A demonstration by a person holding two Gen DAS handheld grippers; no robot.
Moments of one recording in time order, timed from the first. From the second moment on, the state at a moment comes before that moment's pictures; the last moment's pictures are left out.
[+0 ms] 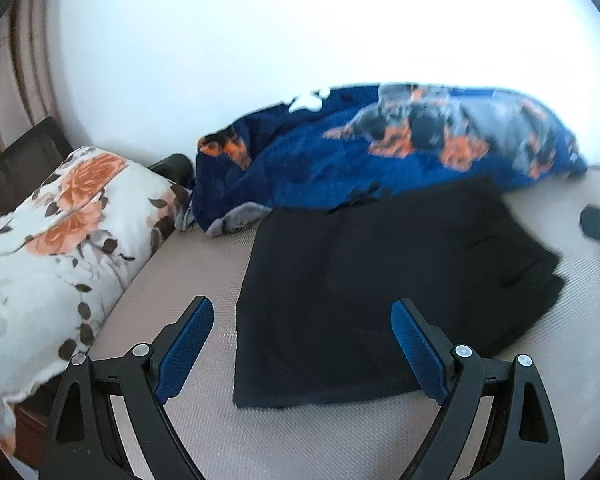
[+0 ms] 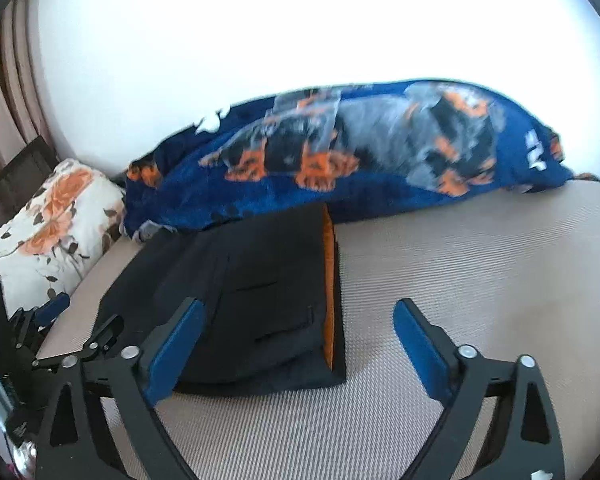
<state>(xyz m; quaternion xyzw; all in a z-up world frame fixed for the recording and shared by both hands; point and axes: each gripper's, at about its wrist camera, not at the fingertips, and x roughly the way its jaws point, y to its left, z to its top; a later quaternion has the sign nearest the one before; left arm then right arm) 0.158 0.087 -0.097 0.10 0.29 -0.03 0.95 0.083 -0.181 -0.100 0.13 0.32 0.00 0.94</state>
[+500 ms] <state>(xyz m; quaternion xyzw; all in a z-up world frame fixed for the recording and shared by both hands) 0.018 0.077 0.009 0.05 0.10 -0.03 0.99 -0.019 -0.161 -0.058 0.08 0.24 -0.07 0.96</state>
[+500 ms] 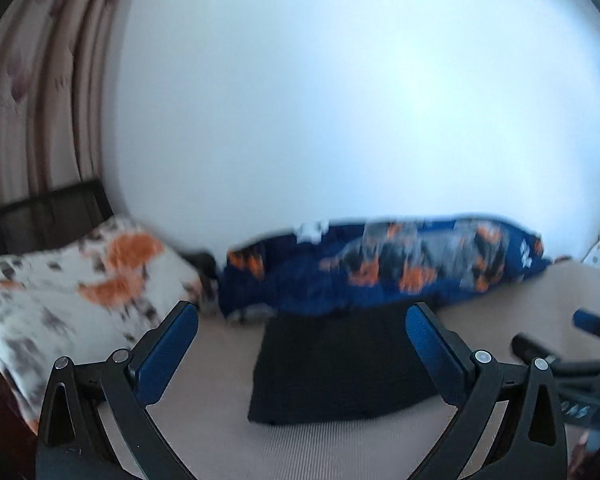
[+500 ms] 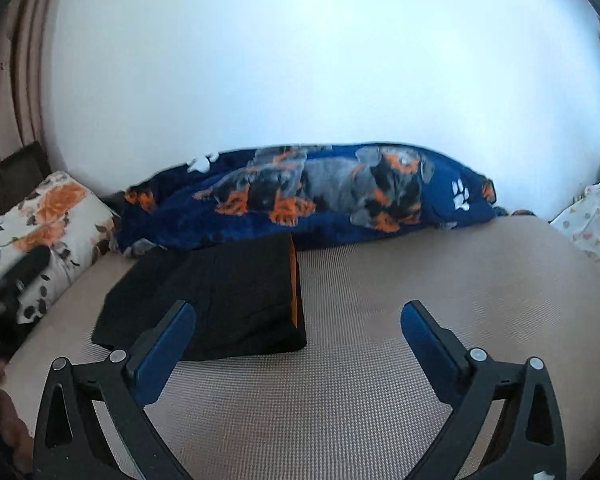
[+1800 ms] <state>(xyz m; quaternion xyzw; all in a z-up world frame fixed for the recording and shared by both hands) 0.012 0.086 -0.007 0.00 0.23 -0.04 0.97 -0.051 -0.152 -0.038 0.07 0.24 -0.02 0.97</state>
